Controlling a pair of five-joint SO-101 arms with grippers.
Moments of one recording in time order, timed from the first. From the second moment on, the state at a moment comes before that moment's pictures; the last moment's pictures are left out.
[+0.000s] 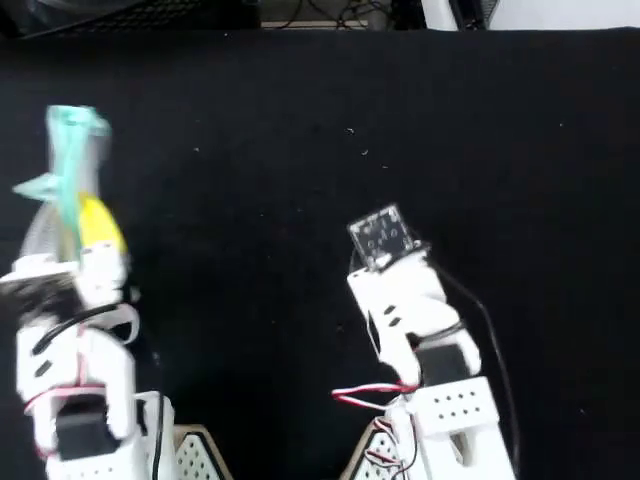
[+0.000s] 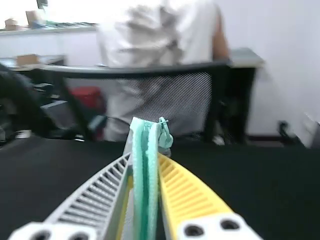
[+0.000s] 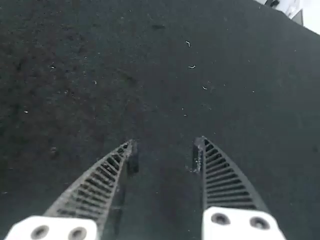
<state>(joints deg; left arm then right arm) -12.7 -103.7 75.6 34.6 -6.7 -9.3 -77.4 90.0 29.3 20.0</state>
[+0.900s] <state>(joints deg) 22.2 -38.5 54.3 23.9 -7.4 0.6 -84.6 97.3 25.5 20.0</state>
